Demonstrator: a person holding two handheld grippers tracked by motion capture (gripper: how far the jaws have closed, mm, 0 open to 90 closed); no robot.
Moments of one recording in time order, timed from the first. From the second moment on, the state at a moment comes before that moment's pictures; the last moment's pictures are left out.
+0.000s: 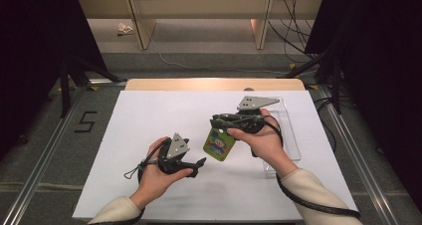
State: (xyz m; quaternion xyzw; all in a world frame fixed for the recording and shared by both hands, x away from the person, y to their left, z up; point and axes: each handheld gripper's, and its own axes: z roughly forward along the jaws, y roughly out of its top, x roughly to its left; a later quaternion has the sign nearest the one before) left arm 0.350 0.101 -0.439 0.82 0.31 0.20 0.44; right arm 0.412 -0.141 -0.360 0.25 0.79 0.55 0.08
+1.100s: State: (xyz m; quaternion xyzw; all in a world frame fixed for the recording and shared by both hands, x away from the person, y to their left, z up) left arm 0.352 0.100 -0.441 0.82 0.30 0.18 0.44; right arm 0.410 -0.136 -0.356 0.17 0.86 0.48 0.06
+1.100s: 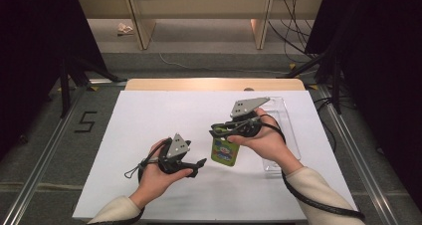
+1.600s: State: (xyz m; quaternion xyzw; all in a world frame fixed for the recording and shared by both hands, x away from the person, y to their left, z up) left arm 0.353 0.098 -0.446 0.84 0.28 0.16 0.44; right arm 0.406 -0.132 -0.356 0.15 0.87 0.48 0.05
